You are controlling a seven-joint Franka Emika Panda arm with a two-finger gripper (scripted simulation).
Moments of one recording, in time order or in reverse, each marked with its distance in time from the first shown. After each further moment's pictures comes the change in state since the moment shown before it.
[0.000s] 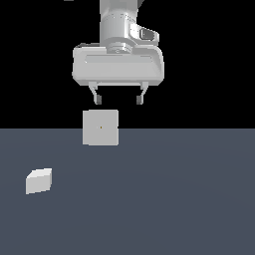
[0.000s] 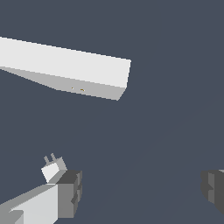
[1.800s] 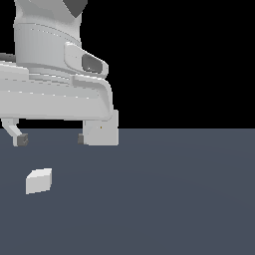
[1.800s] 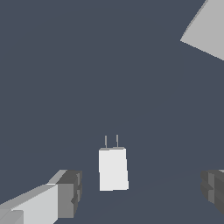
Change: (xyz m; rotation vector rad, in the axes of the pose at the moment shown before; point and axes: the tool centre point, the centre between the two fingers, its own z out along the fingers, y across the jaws) arm -0.061 -0.113 0.085 0.043 0.212 -0.354
